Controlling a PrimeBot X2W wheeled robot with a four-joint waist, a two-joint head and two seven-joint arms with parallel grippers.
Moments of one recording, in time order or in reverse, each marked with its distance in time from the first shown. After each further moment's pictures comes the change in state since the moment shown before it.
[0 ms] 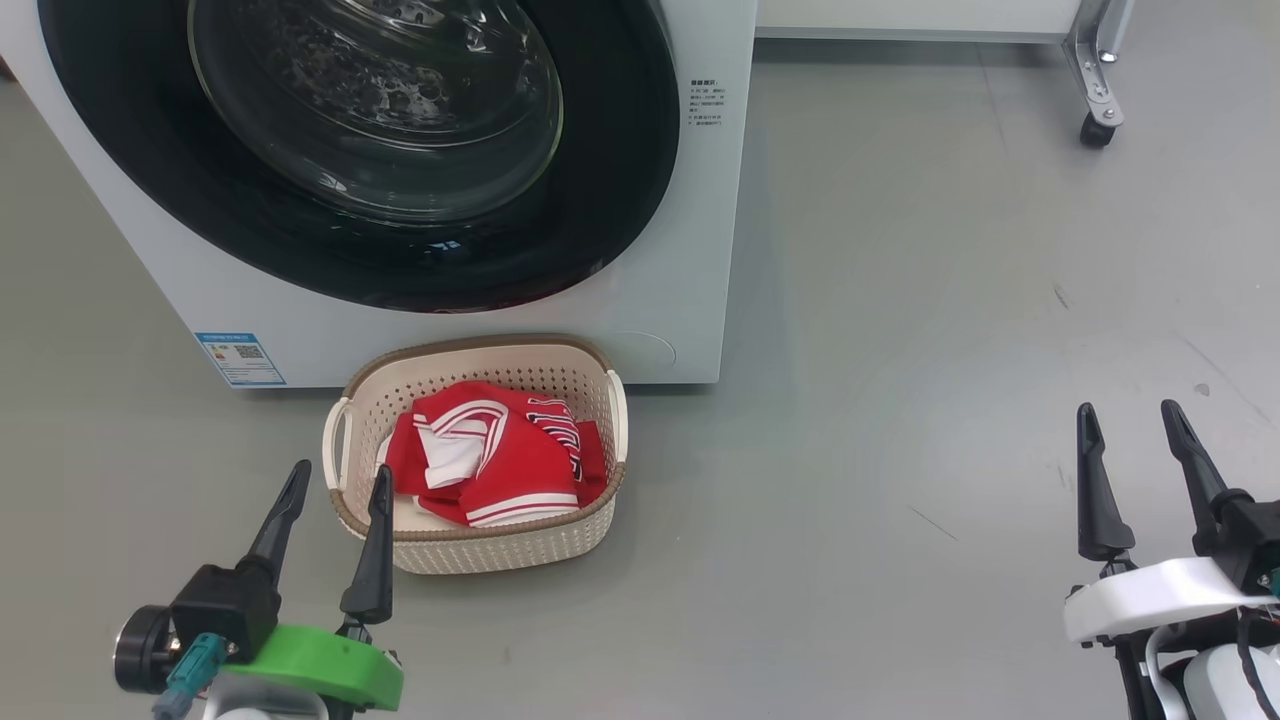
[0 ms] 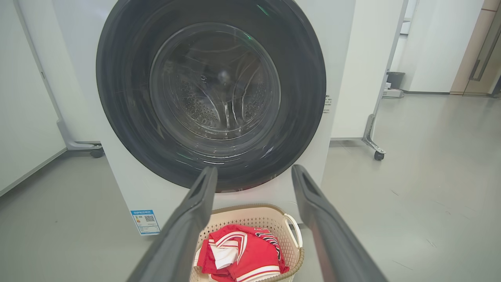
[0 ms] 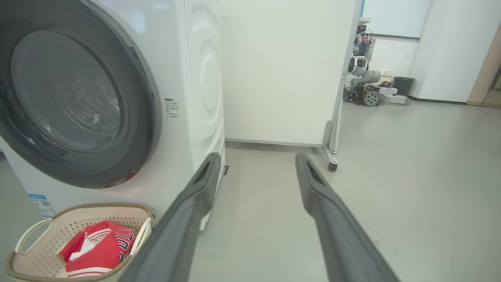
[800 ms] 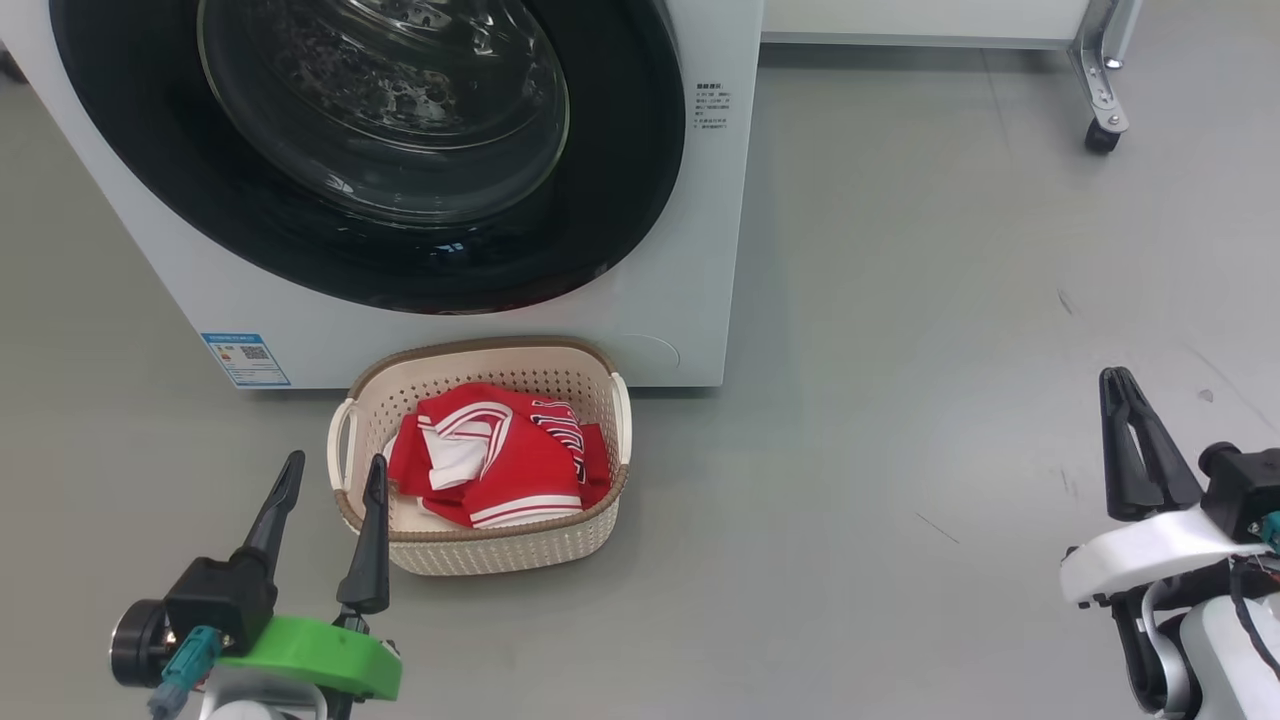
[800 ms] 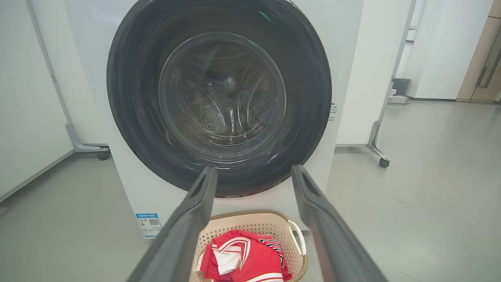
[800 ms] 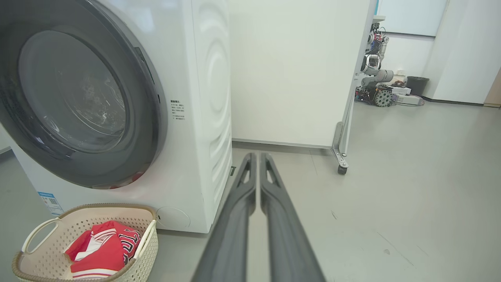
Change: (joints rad) left arm -0.011 0.005 -0.008 -0.007 -0.020 0.013 0.000; right arm -0.112 -0.047 0.068 0.108 0.061 0.014 0.000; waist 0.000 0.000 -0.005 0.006
